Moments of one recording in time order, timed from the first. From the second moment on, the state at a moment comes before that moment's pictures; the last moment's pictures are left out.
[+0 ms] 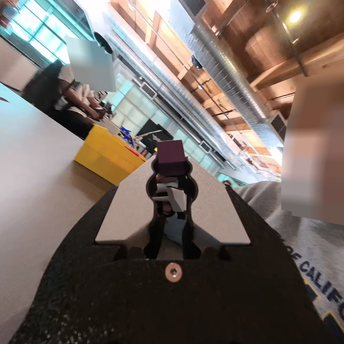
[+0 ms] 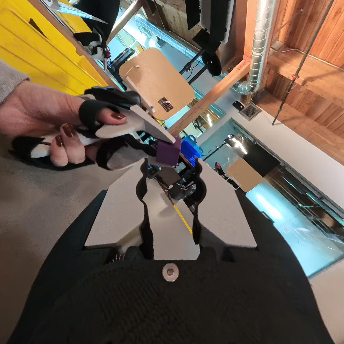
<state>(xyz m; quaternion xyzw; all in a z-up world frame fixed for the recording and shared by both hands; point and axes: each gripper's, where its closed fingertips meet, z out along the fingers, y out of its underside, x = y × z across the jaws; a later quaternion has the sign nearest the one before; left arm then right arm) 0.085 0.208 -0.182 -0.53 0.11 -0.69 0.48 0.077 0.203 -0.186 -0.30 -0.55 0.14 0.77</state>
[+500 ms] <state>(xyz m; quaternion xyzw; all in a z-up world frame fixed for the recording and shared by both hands) 0.075 0.230 -0.211 -0.64 0.30 -0.22 0.67 0.071 0.221 -0.222 -0.53 -0.52 0.45 0.51</state>
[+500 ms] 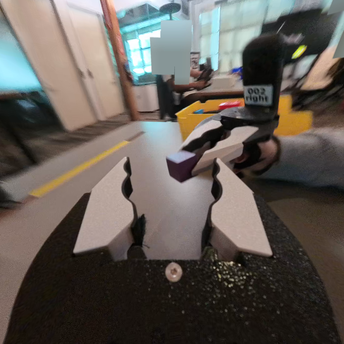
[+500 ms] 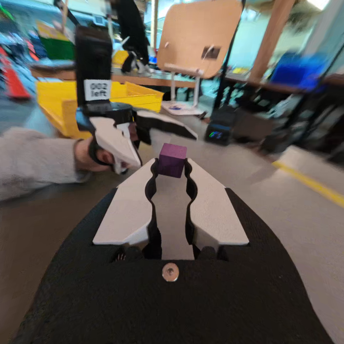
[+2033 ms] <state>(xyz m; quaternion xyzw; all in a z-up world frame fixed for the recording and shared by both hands) 0.106 0.214 -0.219 -0.63 0.16 -0.61 0.46 0.071 0.213 -0.205 -0.34 -0.57 0.18 0.73</state>
